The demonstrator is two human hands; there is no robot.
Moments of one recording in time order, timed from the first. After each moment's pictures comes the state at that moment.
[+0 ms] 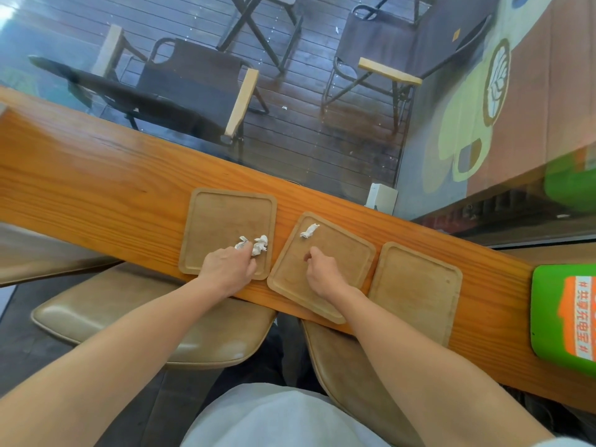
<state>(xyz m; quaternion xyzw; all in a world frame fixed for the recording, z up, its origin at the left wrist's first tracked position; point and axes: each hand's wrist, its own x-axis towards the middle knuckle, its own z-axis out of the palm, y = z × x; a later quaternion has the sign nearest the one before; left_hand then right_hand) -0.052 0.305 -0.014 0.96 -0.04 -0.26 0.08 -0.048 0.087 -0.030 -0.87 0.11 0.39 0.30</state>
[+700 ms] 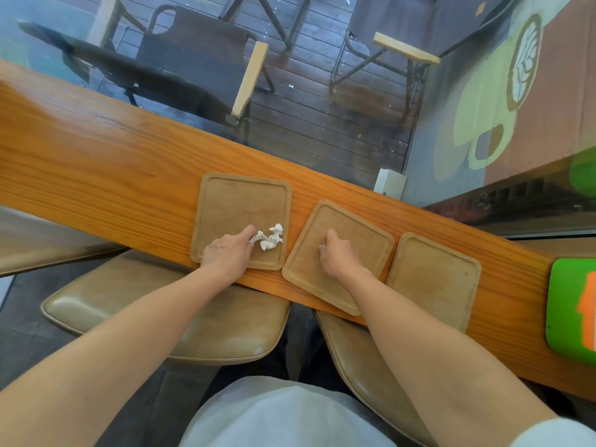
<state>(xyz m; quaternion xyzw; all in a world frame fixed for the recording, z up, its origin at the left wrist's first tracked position) -0.052 0.336 -0.045 0.96 0.02 -0.26 0.11 -0.030 0.100 -0.041 -0.90 0.12 0.38 0.20</state>
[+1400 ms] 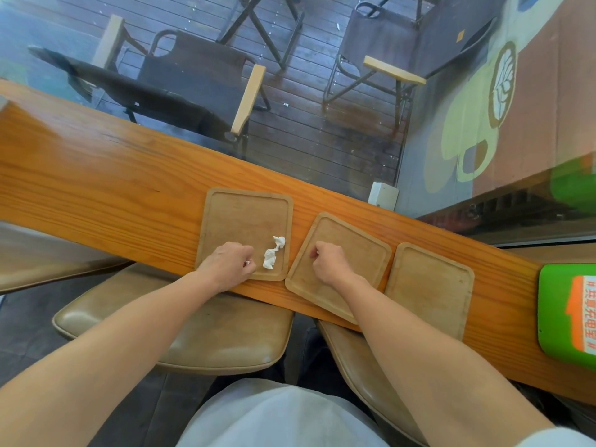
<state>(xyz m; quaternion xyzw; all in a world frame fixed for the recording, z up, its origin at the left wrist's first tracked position) -0.040 0.359 -0.029 0.92 -0.06 -0.31 0.21 -0.024 0.123 -0.018 -0.89 0.11 0.38 0.24</state>
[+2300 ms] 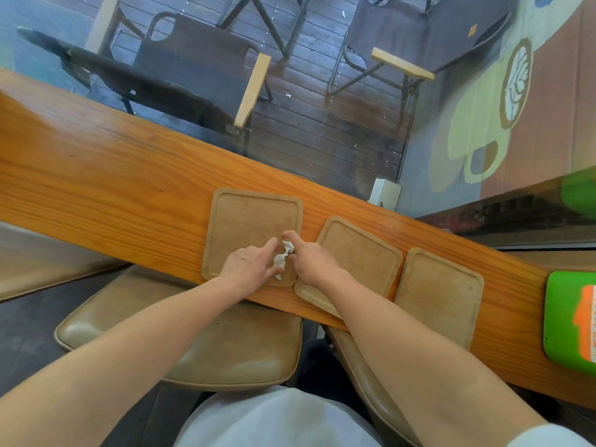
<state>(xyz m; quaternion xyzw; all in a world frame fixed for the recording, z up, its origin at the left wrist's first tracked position) -0.037 0.342 -0.048 0.94 -0.11 -0.26 0.18 -0.008 0.179 -0.021 -0.89 -0.03 0.41 0.18</state>
